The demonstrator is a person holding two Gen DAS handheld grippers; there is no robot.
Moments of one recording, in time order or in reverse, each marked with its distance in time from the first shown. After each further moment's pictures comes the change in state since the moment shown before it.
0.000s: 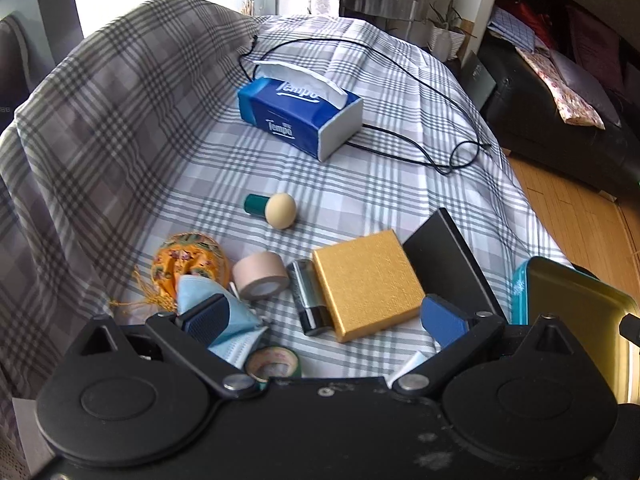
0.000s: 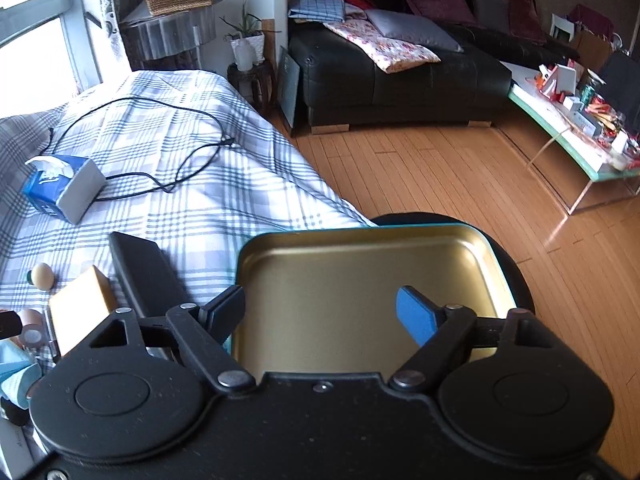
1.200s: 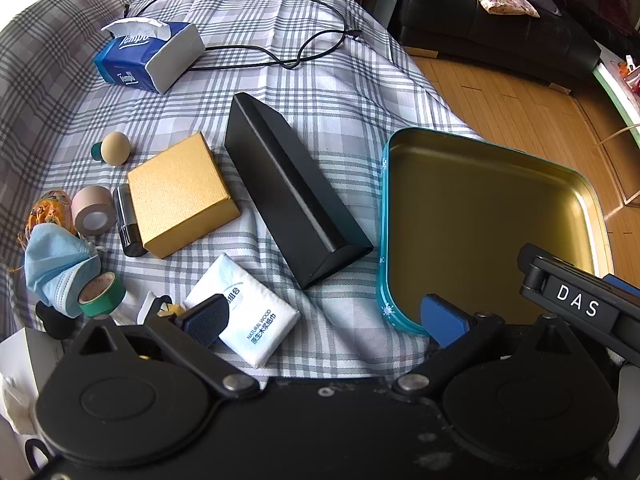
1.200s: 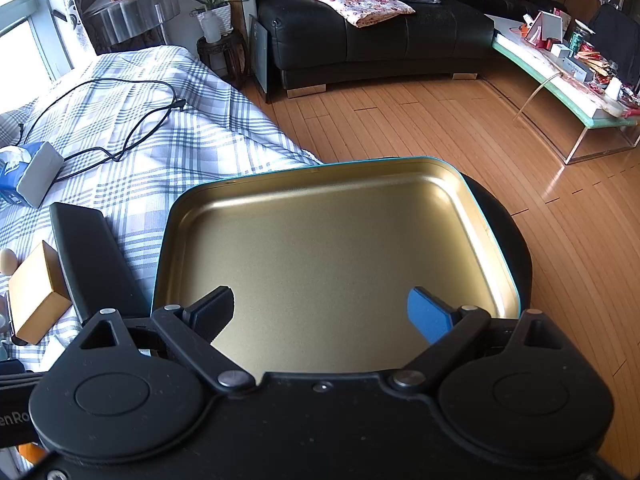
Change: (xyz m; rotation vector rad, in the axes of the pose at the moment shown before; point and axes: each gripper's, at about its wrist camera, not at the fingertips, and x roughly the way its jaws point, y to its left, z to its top) left arm 0.020 -0.158 -0.069 0.226 0.198 -0.077; right arm 0.044 -0.067 -0.034 0.103 0.100 0.009
